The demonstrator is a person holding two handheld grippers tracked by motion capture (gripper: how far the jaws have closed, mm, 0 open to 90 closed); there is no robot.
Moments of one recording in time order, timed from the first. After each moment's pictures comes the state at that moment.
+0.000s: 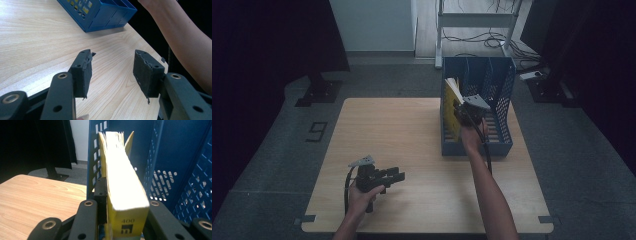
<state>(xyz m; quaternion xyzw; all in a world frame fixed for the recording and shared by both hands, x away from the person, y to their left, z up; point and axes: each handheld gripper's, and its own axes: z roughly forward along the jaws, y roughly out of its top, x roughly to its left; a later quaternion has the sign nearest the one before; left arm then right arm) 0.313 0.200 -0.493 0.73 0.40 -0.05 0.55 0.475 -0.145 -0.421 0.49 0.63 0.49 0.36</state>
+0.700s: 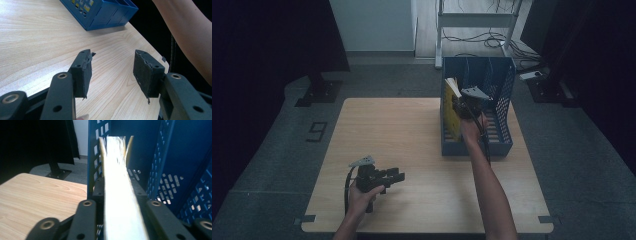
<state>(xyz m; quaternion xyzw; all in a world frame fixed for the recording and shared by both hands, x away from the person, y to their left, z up) 0.314 0.200 -0.496 0.73 0.41 -0.06 0.55 0.493 -0.142 -0.407 0.50 0.64 0.48 0.34</state>
